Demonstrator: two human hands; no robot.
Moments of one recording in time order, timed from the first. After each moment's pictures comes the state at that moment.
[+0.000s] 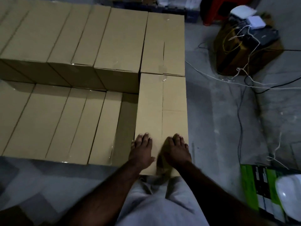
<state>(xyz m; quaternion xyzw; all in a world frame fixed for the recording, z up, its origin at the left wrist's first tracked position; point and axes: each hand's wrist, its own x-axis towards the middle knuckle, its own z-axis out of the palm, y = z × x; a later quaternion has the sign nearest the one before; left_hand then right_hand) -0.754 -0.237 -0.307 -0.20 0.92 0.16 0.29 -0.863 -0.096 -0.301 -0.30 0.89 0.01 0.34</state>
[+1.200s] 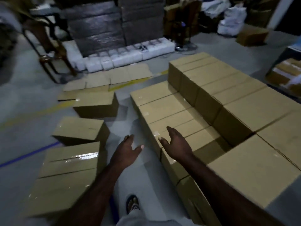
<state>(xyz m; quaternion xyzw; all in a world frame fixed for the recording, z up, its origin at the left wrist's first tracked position) -0.417 -0.154 -0.119 -0.74 0.56 0.31 -0.20 -0.633 -0.199 -0.110 -0.72 0.61 -0.18 0.29</state>
